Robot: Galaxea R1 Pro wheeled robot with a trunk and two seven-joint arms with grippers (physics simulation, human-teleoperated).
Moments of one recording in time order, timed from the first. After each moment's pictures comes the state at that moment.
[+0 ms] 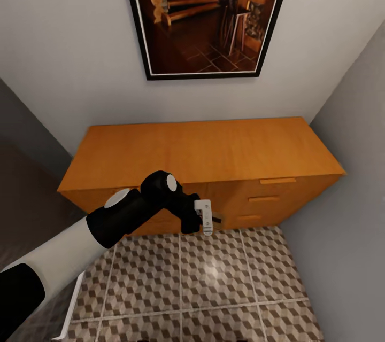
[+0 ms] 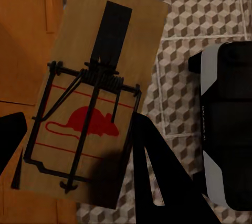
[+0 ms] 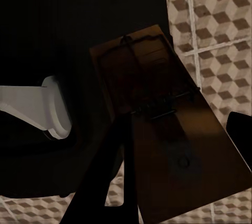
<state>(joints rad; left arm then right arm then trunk) -1.08 0.08 -0.92 -1.36 -0.40 0.81 -1.20 0.01 0.05 -0.08 -0.03 -0.09 -0.50 0.02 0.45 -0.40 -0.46</state>
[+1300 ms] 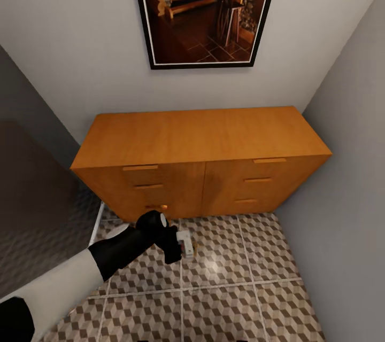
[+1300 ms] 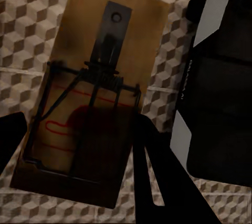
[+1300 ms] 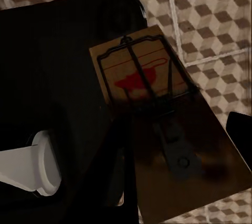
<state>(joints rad) -0.89 0.12 -0.96 -1.07 -0.35 0.77 -0.92 0.01 0.03 -0.10 -0.17 -0.08 -0.50 0.01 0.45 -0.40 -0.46</state>
